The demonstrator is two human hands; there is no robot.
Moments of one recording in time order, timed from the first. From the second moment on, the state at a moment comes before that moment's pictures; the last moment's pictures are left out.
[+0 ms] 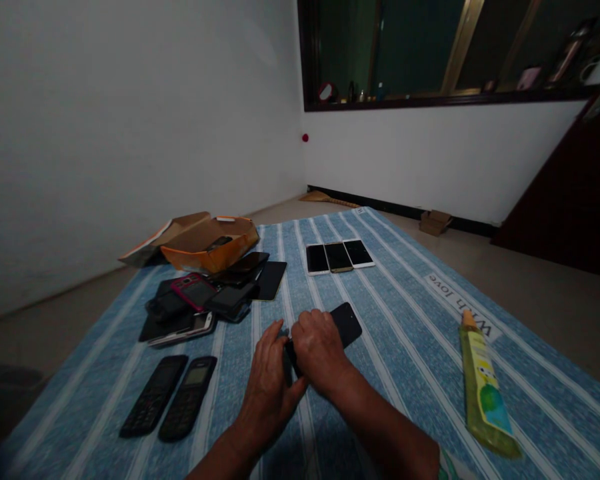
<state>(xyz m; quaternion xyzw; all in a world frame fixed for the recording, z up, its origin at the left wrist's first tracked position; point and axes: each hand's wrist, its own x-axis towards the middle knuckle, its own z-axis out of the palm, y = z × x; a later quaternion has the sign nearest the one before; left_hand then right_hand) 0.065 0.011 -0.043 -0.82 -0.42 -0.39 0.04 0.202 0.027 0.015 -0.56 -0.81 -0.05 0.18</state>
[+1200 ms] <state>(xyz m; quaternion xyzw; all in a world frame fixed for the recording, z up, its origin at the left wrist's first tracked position) 0.063 0.013 -0.044 -0.82 -0.43 -0.37 0.02 0.298 0.060 -0.012 -0.73 -0.62 0.08 0.29</state>
